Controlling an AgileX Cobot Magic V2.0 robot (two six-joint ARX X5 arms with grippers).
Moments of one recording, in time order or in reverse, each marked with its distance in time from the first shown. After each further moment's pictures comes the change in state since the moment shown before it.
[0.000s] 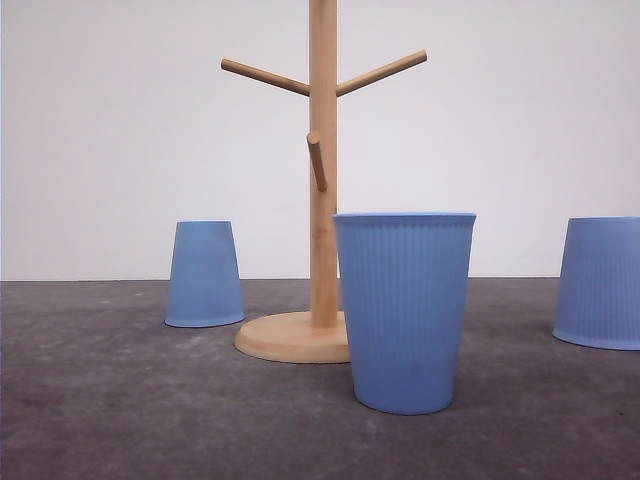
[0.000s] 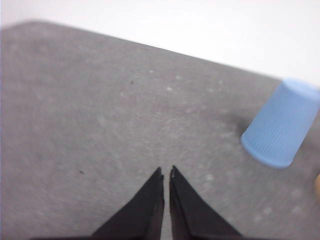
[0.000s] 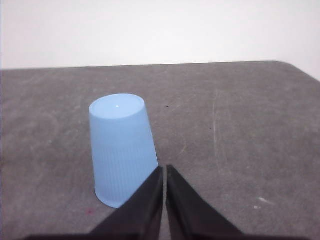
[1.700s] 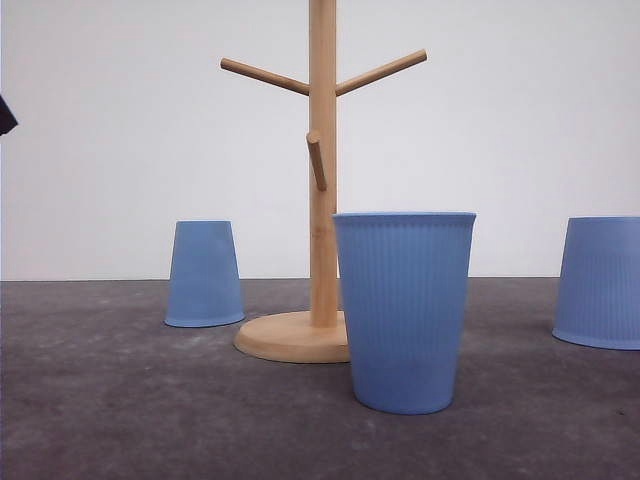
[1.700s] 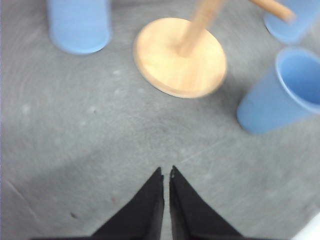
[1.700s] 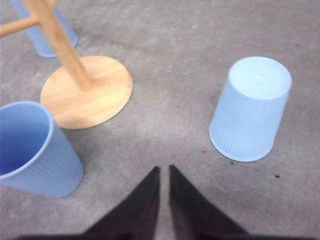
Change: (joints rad) left_arx -0.397 0.695 0.692 -0.548 0.262 0.270; right_arx 0.185 0.535 0.558 -0.479 -0.262 -0.085
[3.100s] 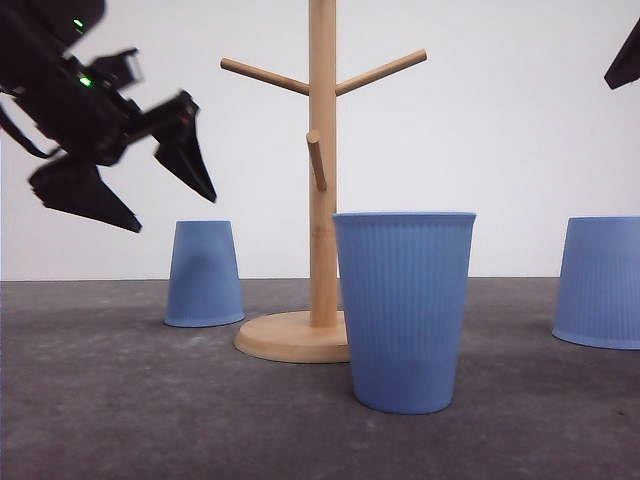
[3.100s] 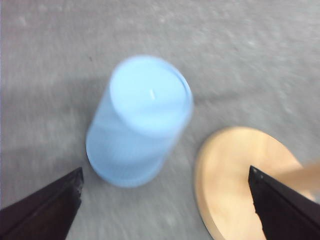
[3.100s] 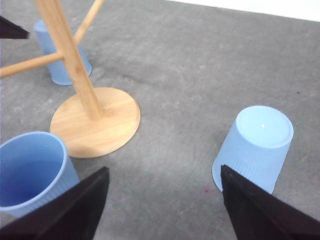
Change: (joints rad) left_arx 0.141 0.867 0.341 0.543 0.032 -0.118; right_arx 0.039 0.000 0.000 0.128 0.022 -0.014
